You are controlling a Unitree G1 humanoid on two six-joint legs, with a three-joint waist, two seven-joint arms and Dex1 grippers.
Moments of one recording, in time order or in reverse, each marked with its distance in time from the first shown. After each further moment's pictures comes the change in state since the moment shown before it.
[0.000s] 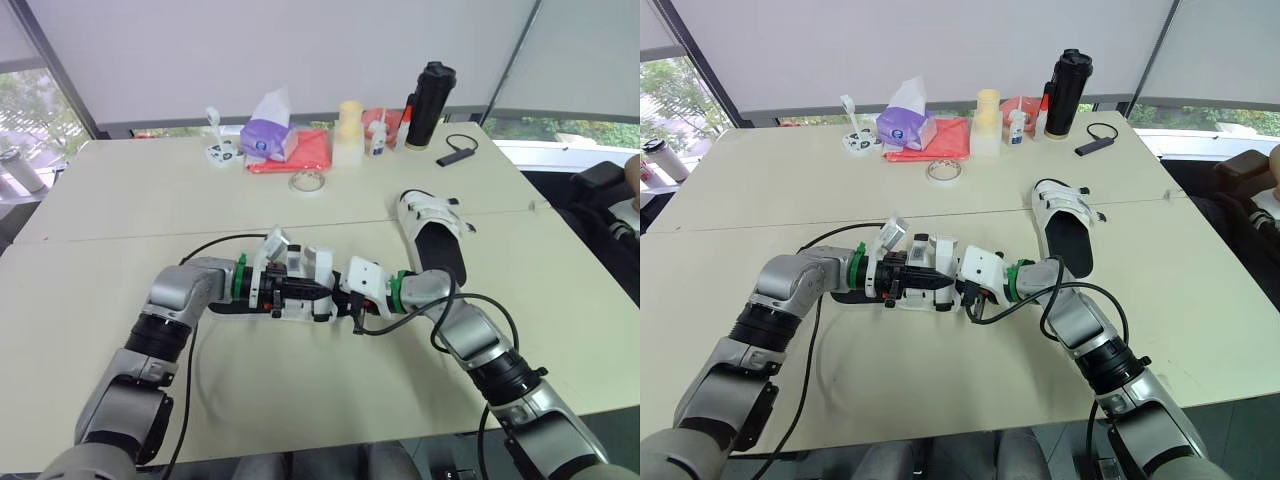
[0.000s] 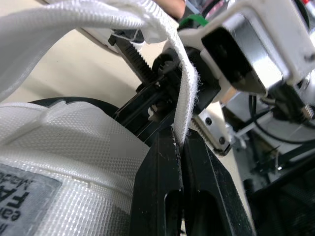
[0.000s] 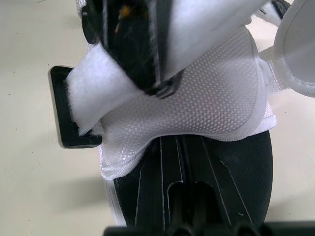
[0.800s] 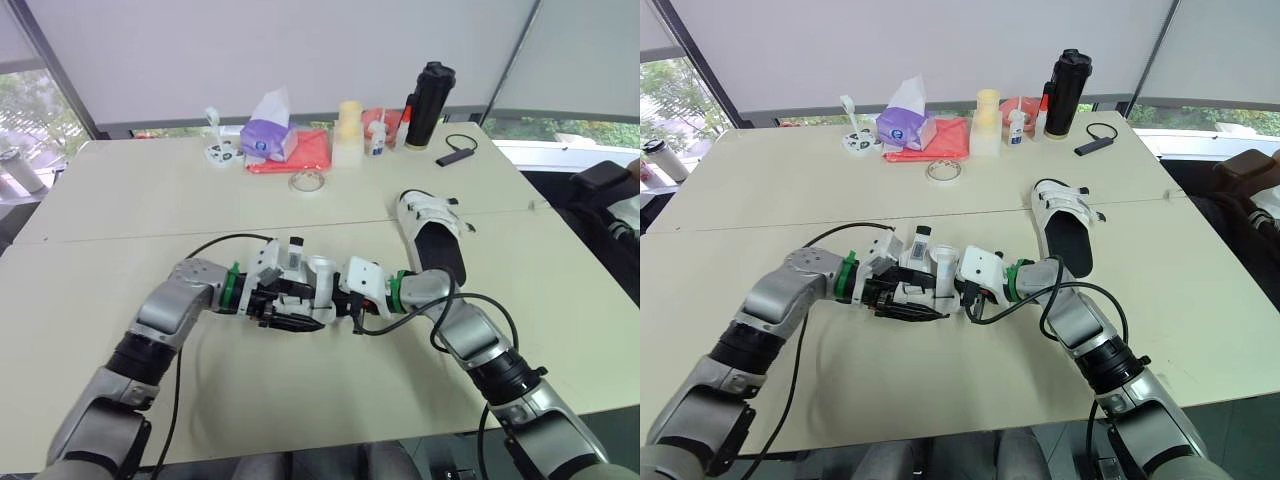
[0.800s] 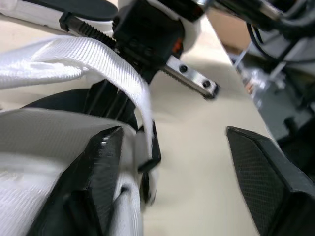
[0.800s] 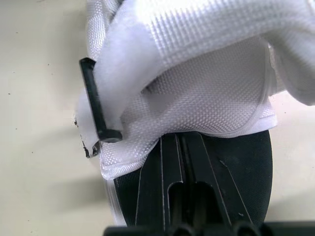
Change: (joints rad) left arm 0.102 0.118 -0.052 -0.159 0.125 -0.323 -0.102; right arm -0.003 0.000 0.003 0.002 -0.002 -0.002 0.000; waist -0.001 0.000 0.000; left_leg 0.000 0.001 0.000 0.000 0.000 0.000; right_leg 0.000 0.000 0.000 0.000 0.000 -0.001
